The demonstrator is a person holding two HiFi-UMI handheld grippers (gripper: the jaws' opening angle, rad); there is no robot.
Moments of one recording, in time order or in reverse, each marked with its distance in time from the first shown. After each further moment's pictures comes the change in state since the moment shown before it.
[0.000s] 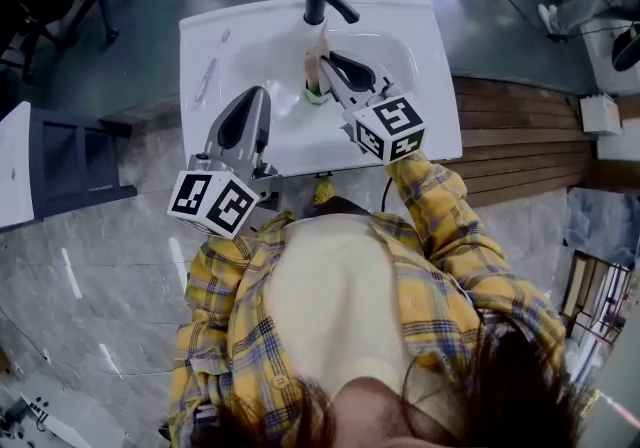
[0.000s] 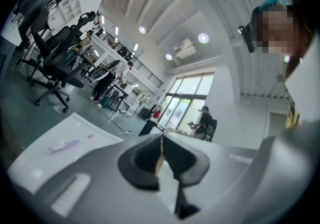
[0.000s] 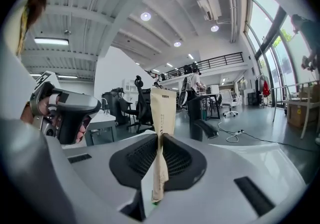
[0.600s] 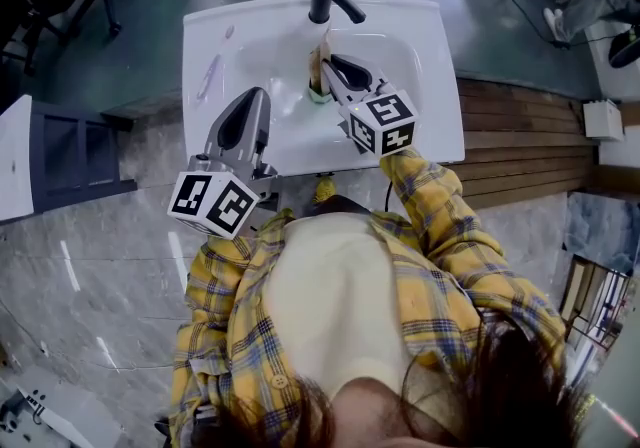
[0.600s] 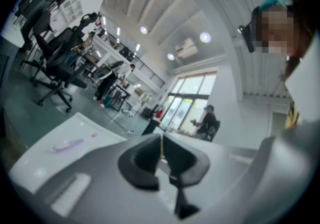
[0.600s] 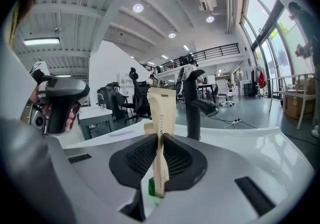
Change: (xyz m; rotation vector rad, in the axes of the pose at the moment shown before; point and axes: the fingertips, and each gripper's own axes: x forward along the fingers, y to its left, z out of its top) left arm -0.005 0.006 -0.002 -0.004 0.002 0.029; right arm 0.016 -0.009 -0.040 0.054 0.097 -0.032
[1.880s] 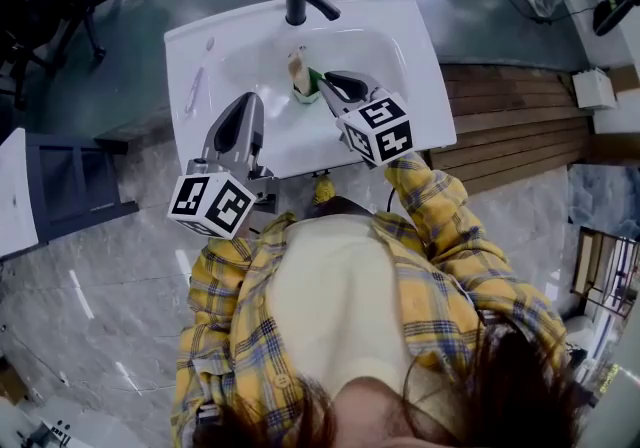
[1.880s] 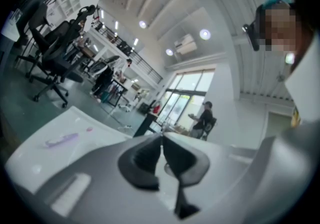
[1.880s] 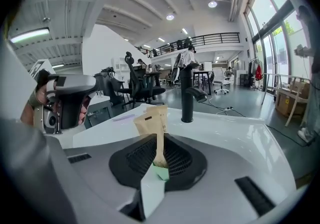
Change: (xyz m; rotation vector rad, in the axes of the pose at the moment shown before) left arm 0.008 -0.003 -0.013 -0.011 0.053 -0.038; right arm -0.036 0.004 -0.024 0.004 0.210 -0.057
